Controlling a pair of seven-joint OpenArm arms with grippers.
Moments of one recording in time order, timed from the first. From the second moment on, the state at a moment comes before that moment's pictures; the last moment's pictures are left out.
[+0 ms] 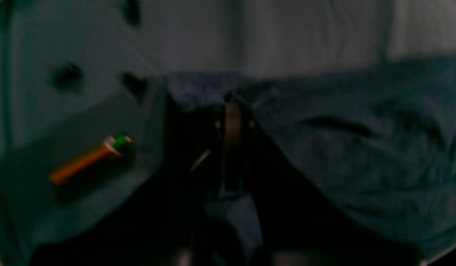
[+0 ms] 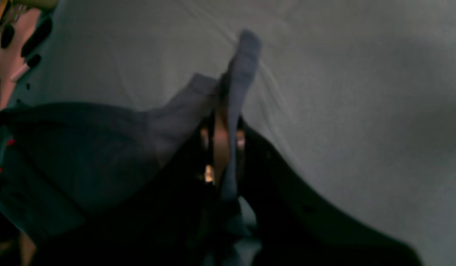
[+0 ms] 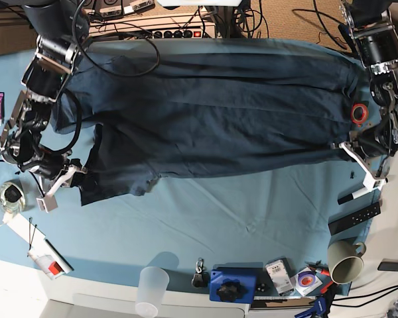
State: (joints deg) left arm -5.6 -20.0 -20.5 86.8 -35.6 -18.9 72.7; right arm 19.3 20.7 27.7 71.5 49.3 39.9 -74.6
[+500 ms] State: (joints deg) left arm 2.2 -20.1 -20.7 97.6 -35.6 -18.9 73.4; right arm 6.7 20.7 30.9 88.2 52.6 40.0 -78.1
